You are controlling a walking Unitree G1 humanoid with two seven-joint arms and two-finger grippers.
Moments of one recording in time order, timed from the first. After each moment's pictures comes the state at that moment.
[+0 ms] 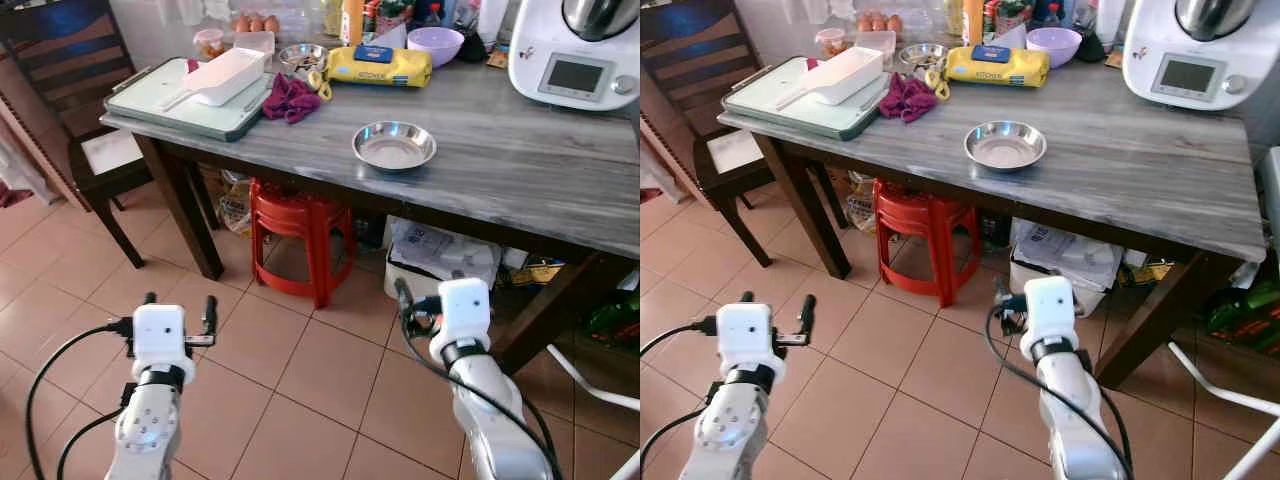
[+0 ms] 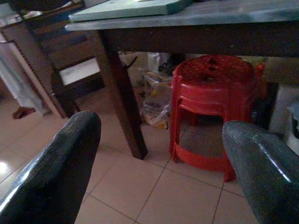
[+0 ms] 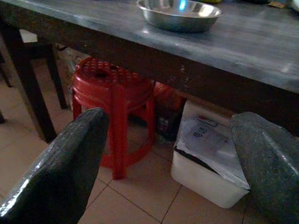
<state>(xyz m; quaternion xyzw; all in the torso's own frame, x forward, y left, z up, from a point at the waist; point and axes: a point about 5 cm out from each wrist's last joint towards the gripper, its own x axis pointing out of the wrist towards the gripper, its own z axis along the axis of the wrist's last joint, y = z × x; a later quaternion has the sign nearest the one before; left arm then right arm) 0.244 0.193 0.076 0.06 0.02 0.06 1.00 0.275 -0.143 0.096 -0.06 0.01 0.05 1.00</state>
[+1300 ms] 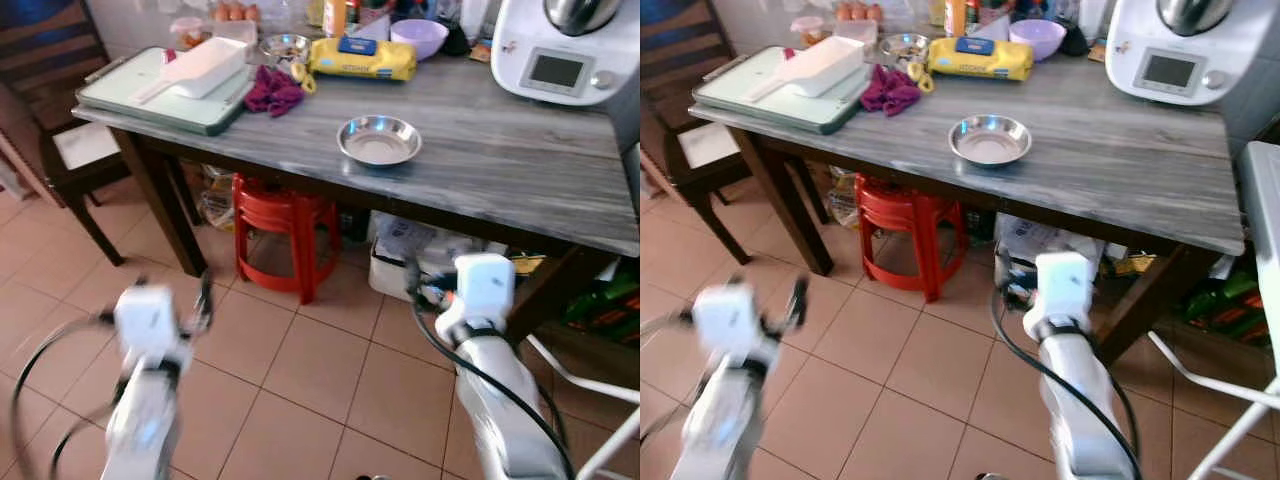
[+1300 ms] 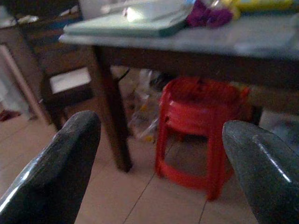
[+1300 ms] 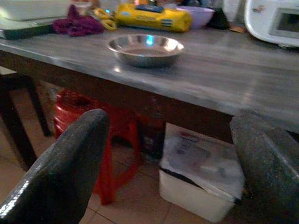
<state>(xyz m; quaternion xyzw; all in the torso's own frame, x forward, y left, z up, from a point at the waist) 0.231 0.193 0.097 0.03 -0.02 0.08 1.00 0.267 -0.153 0.132 -0.03 -0.04 0.02 1.00</state>
